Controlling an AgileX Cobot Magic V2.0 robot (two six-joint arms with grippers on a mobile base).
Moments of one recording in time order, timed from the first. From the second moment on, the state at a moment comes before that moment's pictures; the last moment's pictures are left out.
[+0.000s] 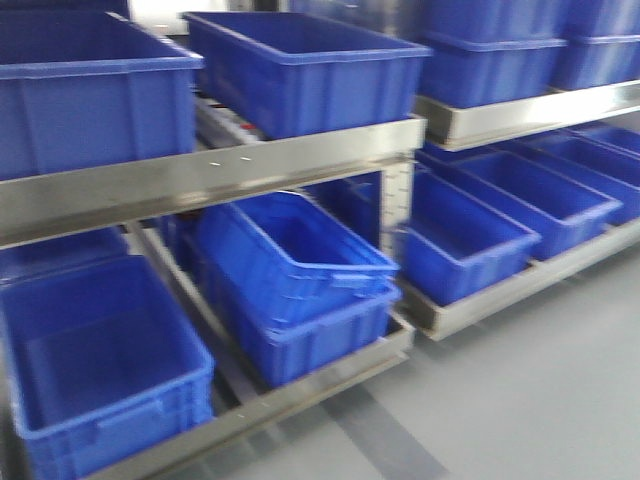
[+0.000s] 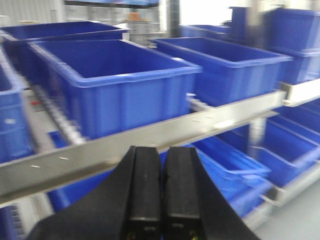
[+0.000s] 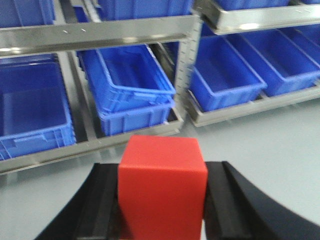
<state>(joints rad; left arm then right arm) -0.06 -0.01 0.01 -0.06 0.00 0.05 0.42 0.16 -0.49 -0.35 0.74 0.30</state>
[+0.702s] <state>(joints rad) -0.06 -0.01 0.01 -0.06 0.00 0.05 0.42 0.16 -0.49 -0.35 0.74 0.30</state>
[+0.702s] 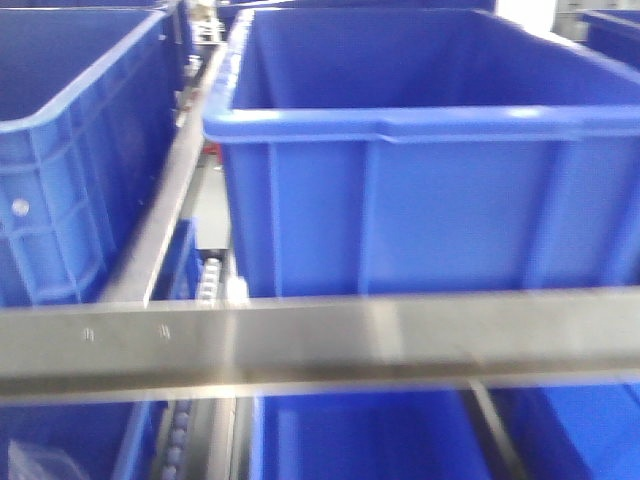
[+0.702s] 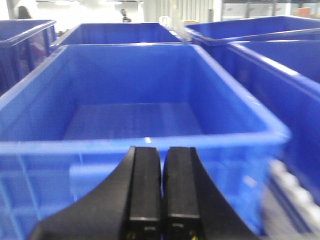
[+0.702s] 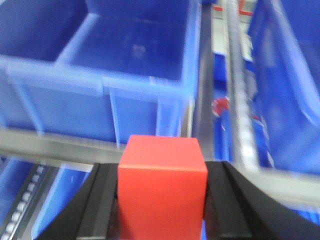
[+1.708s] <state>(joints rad) -0.06 -0.01 0.01 -0.06 0.00 0.05 0.42 0.16 -0.49 -0.35 0.74 0.30</state>
